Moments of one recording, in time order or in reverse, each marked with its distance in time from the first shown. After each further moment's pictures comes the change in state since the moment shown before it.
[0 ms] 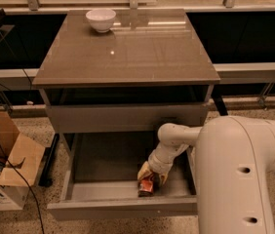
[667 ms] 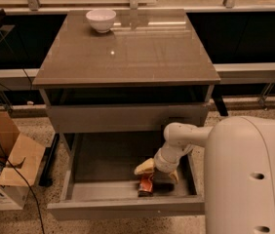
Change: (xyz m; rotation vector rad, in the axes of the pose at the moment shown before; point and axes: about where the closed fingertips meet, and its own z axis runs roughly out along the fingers) arm 0.001 -0.019 -0.022 0.022 -0.049 -0.013
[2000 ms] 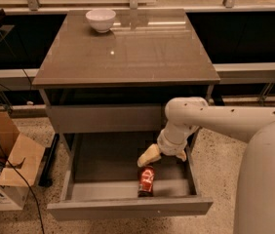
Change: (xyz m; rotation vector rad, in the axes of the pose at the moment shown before) arm 0.026 0.033 -0.132 0.111 -0.072 -0.355
